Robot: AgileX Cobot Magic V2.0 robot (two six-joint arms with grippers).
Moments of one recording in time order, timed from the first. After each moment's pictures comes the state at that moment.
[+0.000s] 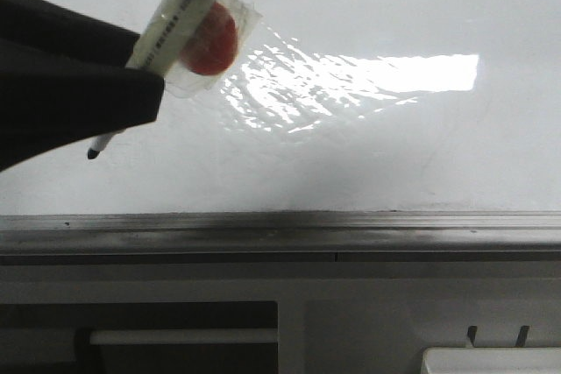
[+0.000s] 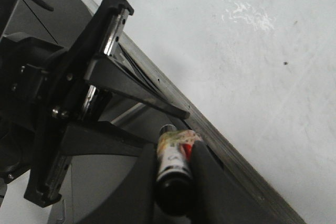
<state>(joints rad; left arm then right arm) -0.73 1.00 -0.27 0.56 -0.57 -0.06 0.94 1.08 -0.84 0.32 0.35 -0.14</state>
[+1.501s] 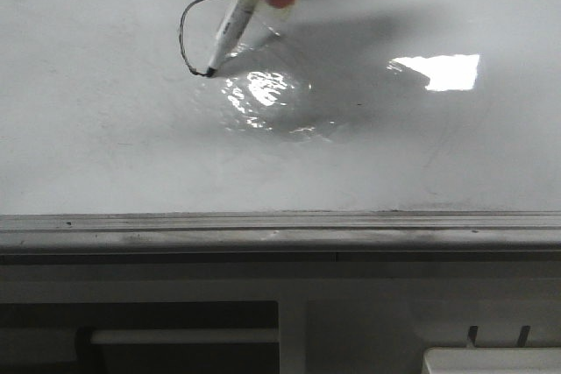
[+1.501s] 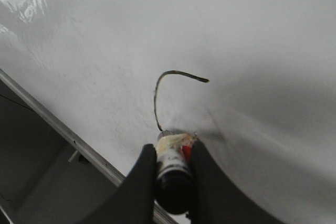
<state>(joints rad) -0.73 0.57 -0.28 0.19 -0.27 -0.06 0.60 1.31 -1.20 0.32 0.64 -0.05</state>
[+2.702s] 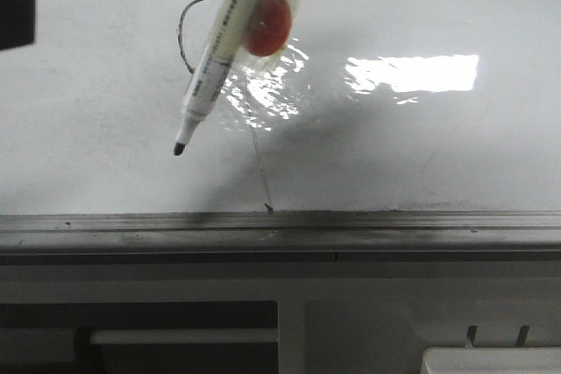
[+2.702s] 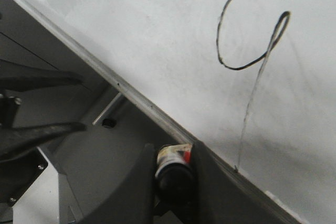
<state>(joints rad) -0.78 0.77 -0.28 0.30 -0.25 -0.06 0.76 1.22 -1.08 0.34 0.64 -0.01</state>
